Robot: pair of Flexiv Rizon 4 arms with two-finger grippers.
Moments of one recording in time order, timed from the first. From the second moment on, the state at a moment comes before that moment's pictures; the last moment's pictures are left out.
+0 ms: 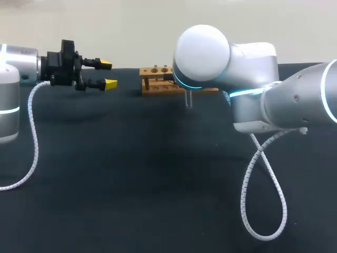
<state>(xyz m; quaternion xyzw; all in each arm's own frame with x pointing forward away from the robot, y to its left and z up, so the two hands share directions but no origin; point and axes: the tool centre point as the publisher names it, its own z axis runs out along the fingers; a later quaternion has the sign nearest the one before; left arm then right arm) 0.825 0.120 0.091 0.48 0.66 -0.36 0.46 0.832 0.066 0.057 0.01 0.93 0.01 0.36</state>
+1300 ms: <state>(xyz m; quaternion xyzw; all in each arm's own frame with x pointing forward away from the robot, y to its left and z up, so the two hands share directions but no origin) 0.825 0.120 0.091 0.48 0.66 -0.36 0.46 0.830 0.067 0.035 0.02 0.96 0.06 0.29</state>
